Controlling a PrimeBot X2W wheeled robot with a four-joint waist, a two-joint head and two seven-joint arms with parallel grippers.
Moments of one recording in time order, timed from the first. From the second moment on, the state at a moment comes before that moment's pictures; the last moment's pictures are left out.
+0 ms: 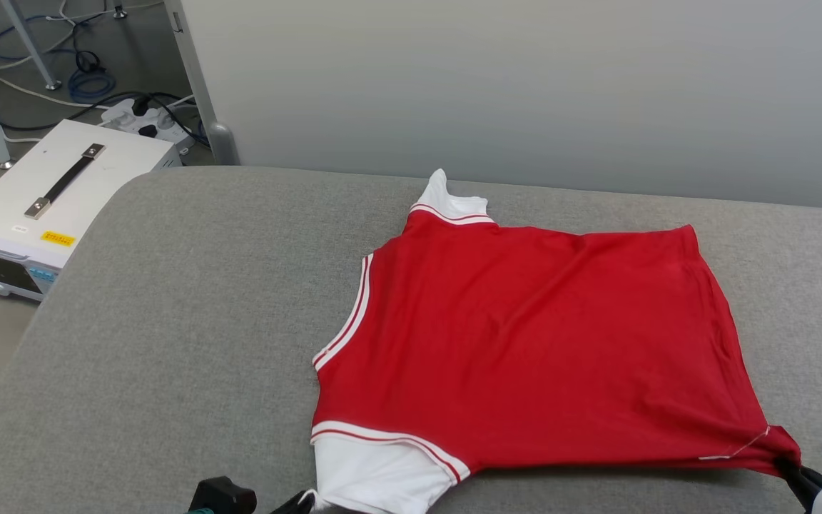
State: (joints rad) left arm 0.00 0.61 -0.74 0.09 -0.68 0.00 -0.08; right arm 0.04 -0.57 0.22 0.31 0.73 0.14 0.18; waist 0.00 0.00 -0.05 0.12
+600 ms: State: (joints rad) left arm 0.09 0.66 -0.79 -0.06 -0.69 0.02 -0.04; right arm 0.29 -0.50 -0.04 0.01 0.67 0.14 0.46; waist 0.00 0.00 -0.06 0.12
